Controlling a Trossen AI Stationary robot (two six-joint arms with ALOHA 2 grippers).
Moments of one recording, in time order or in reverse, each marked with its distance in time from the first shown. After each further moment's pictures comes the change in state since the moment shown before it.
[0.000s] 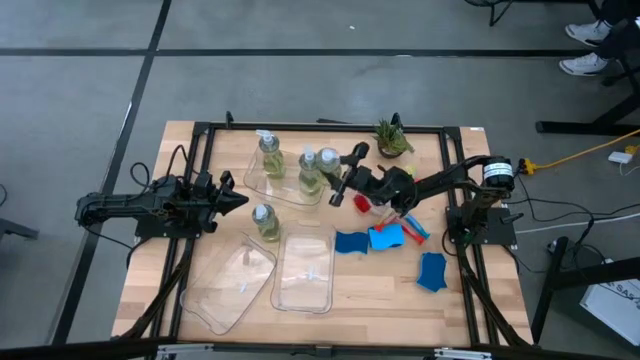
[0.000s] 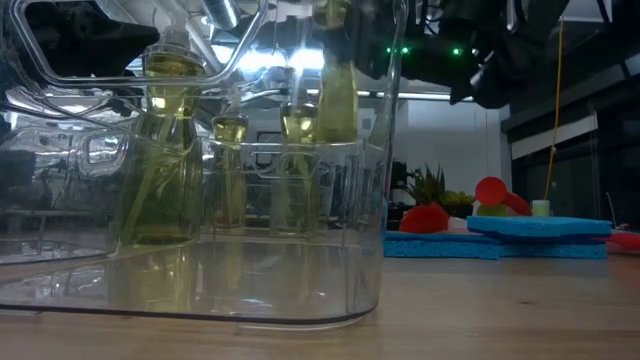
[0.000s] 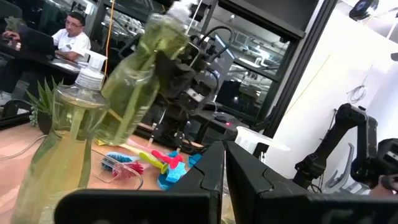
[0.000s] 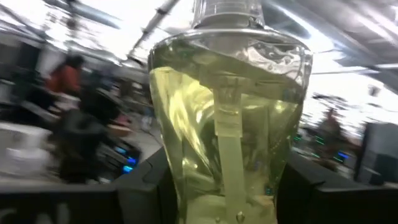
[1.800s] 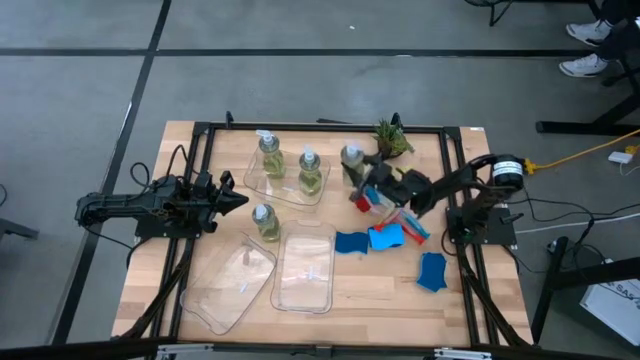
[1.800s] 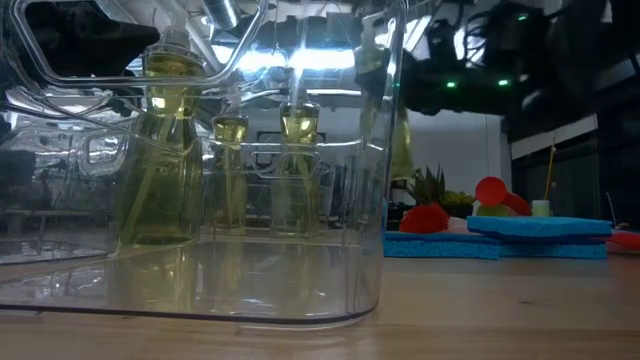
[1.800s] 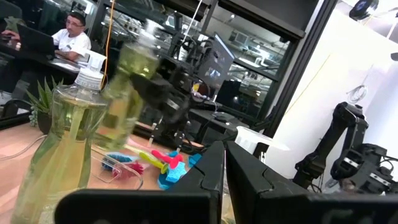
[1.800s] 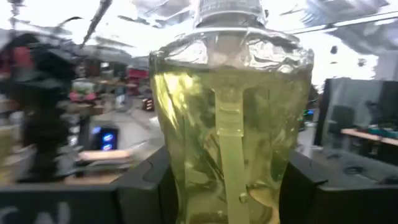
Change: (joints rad) left arm 0.000 0.000 0.000 0.000 0.000 0.000; right arm -0.055 -0.059 -0.274 0.127 0.109 0.105
